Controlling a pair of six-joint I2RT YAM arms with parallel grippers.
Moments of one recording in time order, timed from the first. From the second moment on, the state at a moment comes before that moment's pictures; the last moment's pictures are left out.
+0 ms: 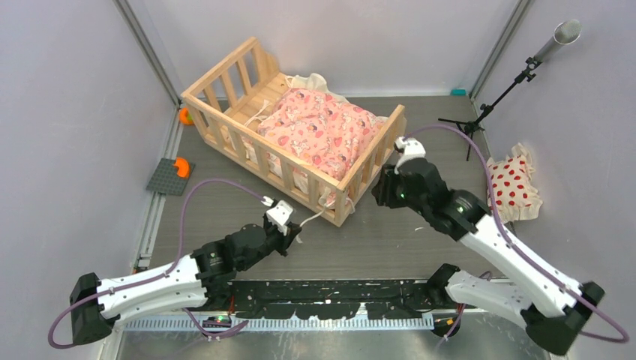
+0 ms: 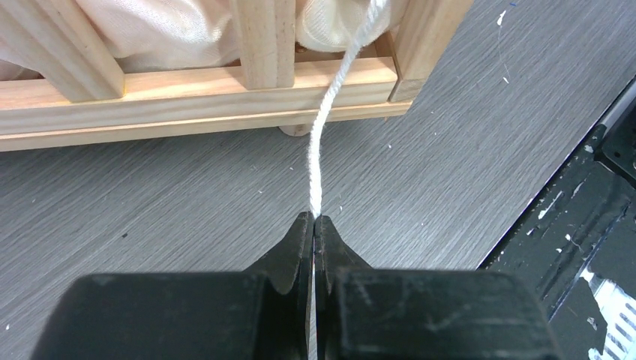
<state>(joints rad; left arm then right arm) -1.14 0.64 0.35 -0.04 -0.33 -0.21 0.73 1.02 1.07 -0.72 0.21 0.52</state>
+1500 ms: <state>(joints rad) -1.14 0.66 0.35 -0.05 -0.32 -0.24 0.72 0.87 0.41 0.16 -0.03 0.22</state>
